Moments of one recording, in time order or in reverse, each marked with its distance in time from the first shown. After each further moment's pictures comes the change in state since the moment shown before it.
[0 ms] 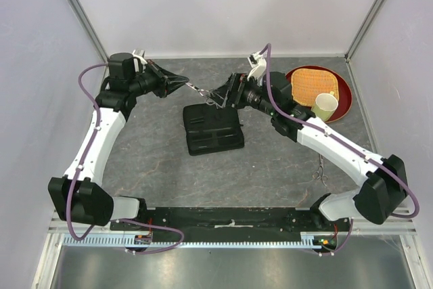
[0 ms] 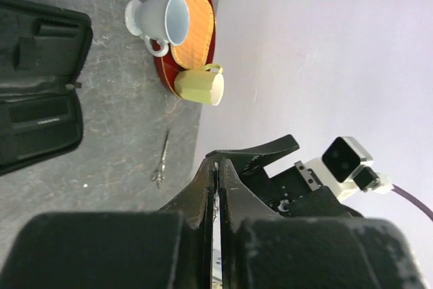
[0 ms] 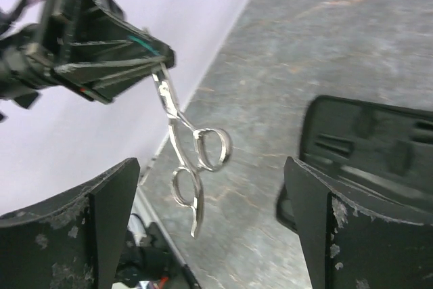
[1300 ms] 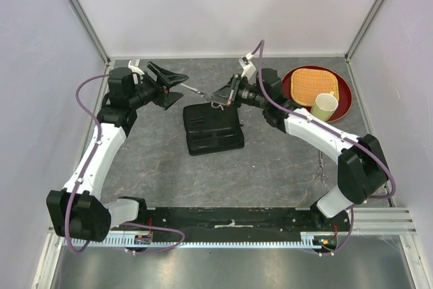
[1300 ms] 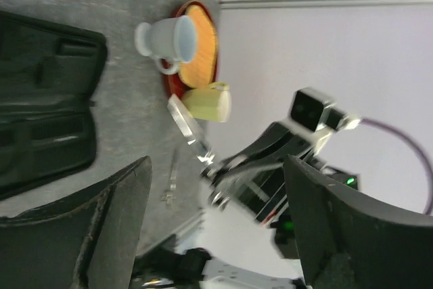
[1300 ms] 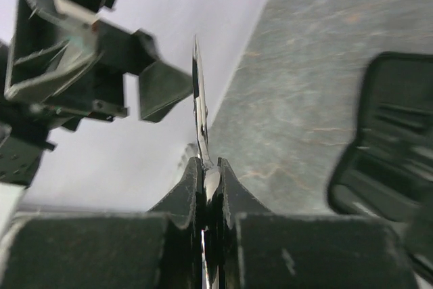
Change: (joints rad) left arm 0.005 -0.138 -0.218 0.195 -0.079 -0.097; right arm -0.039 0.197 0.001 0.242 -0.286 0.305
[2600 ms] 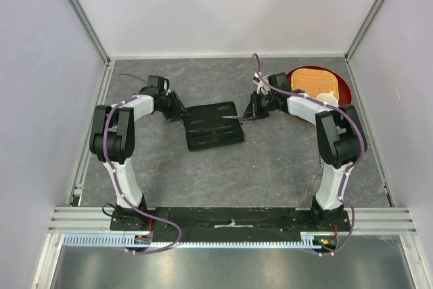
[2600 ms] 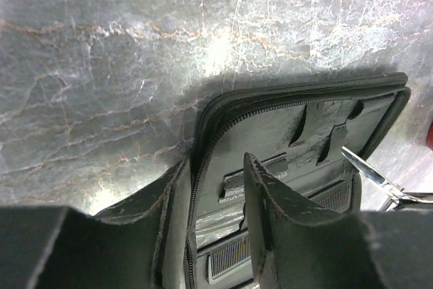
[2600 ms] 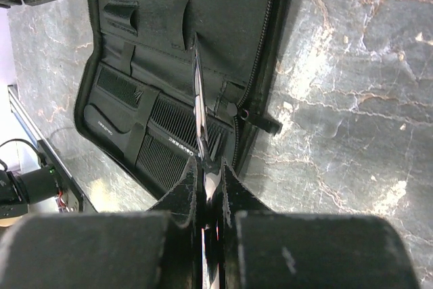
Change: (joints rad) left arm 0.000 0.754 0.139 -0.091 -0.181 0.581; right arm -0.323 0.337 0.079 -0.538 -0.148 -0.620
